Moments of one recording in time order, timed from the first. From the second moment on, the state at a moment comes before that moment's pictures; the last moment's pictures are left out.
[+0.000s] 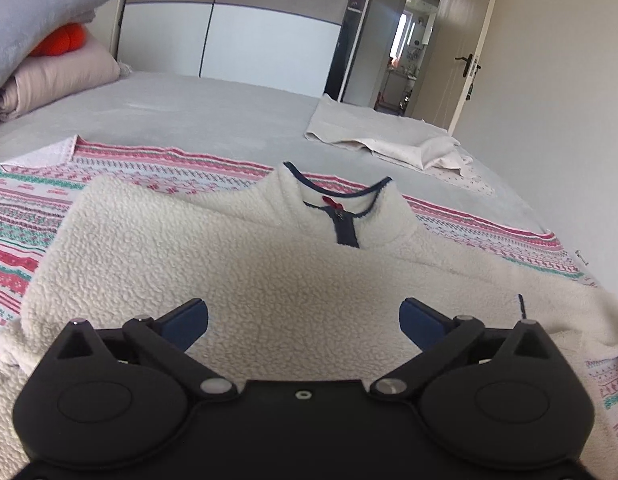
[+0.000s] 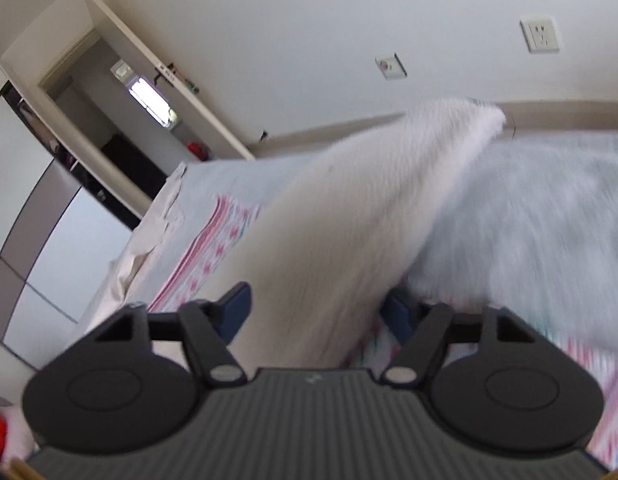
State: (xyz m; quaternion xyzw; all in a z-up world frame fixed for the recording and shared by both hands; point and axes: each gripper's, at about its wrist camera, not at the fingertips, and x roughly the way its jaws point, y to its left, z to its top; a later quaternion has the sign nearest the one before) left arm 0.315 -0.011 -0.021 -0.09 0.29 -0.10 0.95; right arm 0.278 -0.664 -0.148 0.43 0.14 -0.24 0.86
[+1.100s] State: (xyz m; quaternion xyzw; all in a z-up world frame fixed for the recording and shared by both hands) left arm 0.355 0.070 -0.039 -0.22 0.32 -0.13 0.91; right arm 0.393 -0.241 -0.018 0.09 0.25 0.10 0.96
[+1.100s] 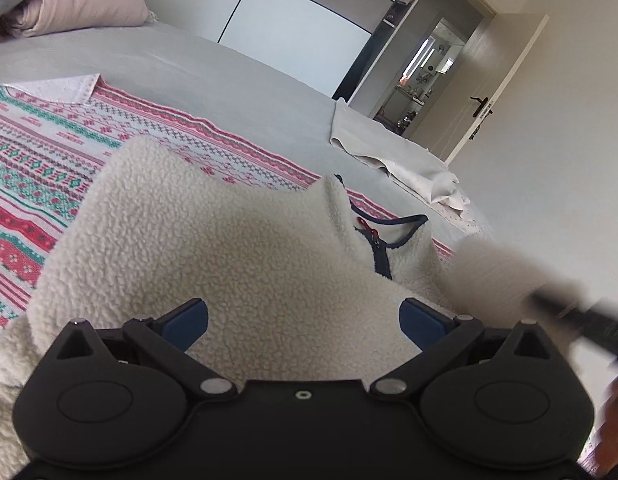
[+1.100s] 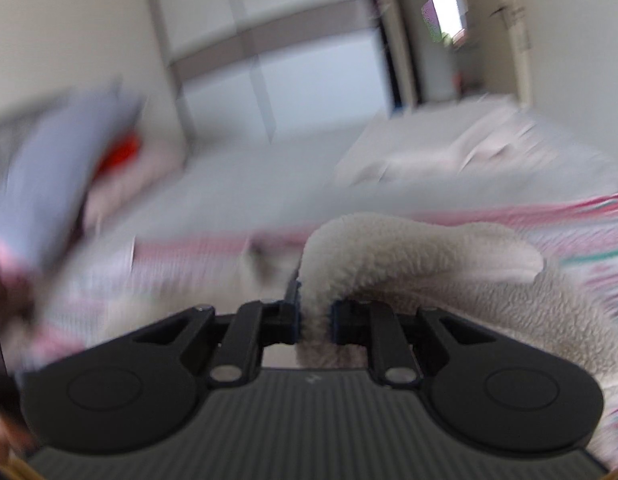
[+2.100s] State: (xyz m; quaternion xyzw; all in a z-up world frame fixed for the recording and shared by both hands) left arm 0.338 -0.107 -0.010 0.03 0.26 -0.18 0.95; right arm 0.294 -0.338 -0.034 0.19 0.24 0.01 0.95
